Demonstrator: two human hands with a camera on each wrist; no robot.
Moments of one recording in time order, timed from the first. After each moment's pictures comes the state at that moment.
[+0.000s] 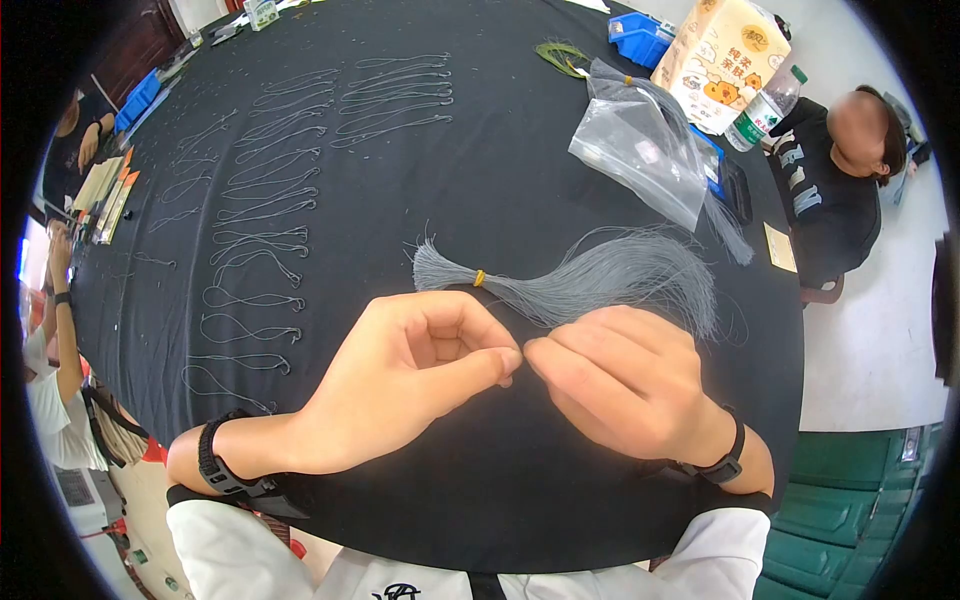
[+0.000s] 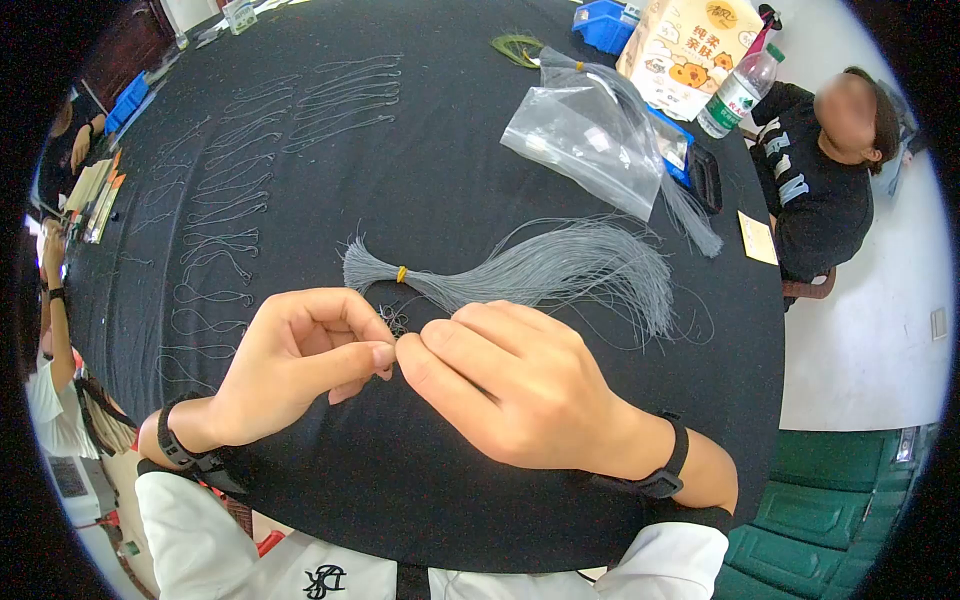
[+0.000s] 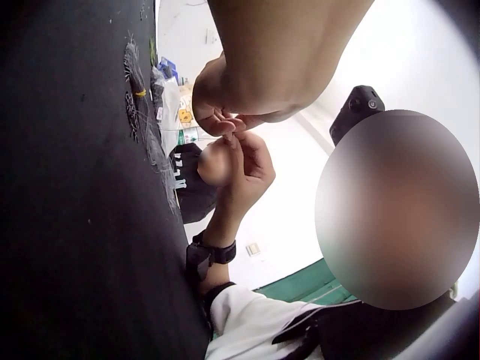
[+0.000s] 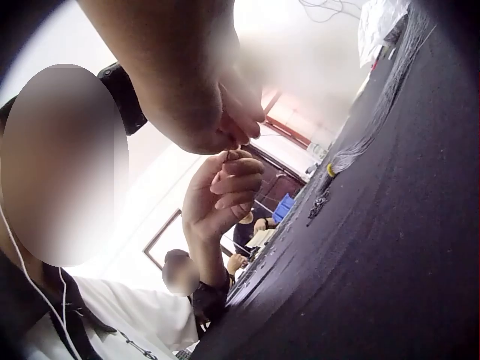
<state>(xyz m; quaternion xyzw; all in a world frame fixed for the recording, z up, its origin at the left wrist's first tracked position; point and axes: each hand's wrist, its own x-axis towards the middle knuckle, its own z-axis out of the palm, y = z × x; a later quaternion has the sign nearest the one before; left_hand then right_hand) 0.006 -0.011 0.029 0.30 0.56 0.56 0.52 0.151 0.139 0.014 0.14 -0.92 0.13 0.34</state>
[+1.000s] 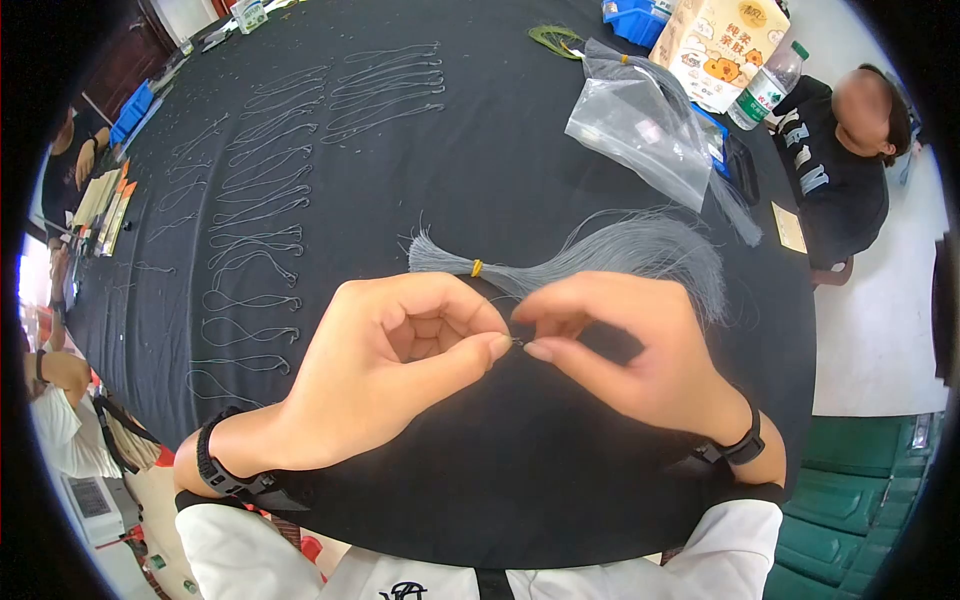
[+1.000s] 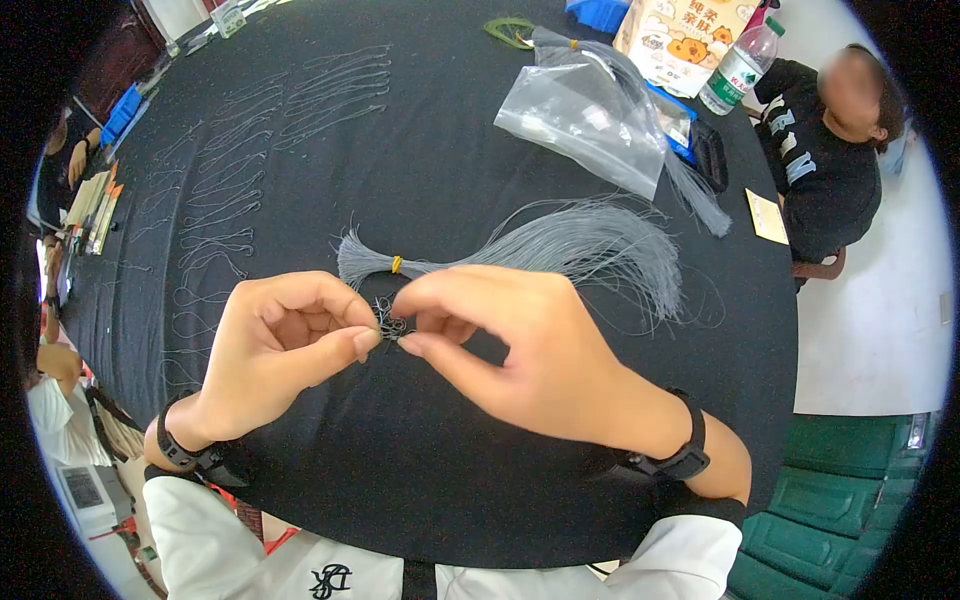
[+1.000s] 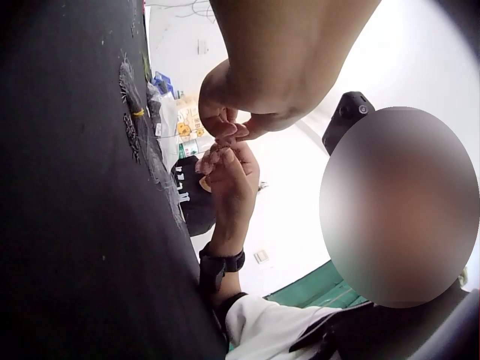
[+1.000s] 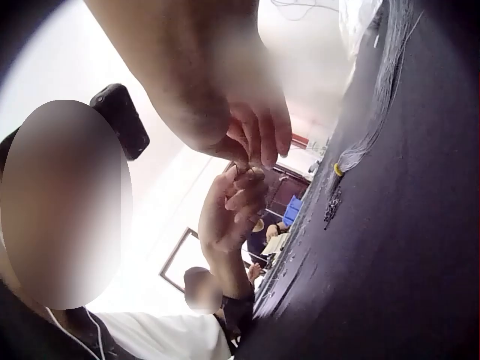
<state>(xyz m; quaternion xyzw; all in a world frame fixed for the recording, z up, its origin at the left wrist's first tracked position) 0.001 -0.011 0.034 0.33 0.58 0.56 0.48 0.148 0.149 0.018 0.00 -0.86 0.47 0.18</state>
